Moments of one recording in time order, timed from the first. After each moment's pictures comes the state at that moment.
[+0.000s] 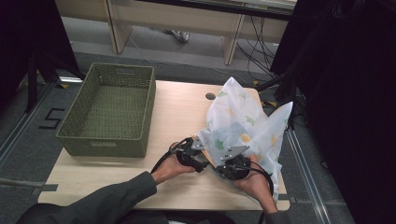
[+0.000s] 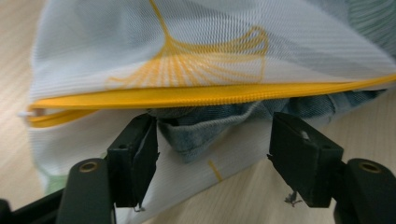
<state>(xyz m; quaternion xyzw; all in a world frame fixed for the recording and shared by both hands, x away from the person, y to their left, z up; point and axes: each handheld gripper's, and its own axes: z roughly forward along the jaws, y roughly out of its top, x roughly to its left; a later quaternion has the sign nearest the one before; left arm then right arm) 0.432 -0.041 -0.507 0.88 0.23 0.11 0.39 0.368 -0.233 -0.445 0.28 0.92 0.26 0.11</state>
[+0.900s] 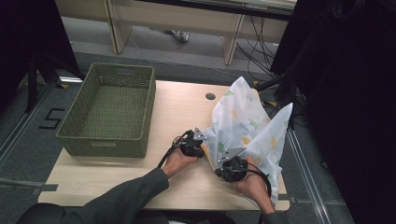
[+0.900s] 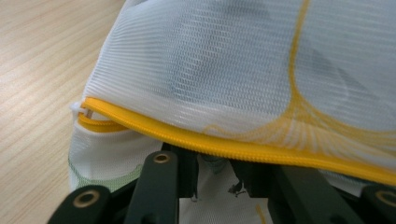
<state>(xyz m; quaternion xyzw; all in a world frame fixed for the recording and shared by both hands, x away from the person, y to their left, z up) 0.461 -0.046 -0.512 0.85 0.29 0.13 0.41 0.369 -0.228 -0.458 0.27 0.92 0.25 0.10</state>
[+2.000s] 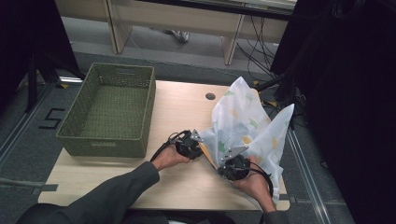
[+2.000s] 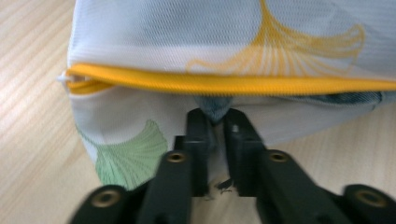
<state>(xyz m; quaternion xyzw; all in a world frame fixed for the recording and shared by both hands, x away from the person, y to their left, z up) 0.462 -0.027 -0.505 0.91 0.22 0.08 0.35 0.373 -0.237 -0.459 0.30 0.92 0.24 0.10</state>
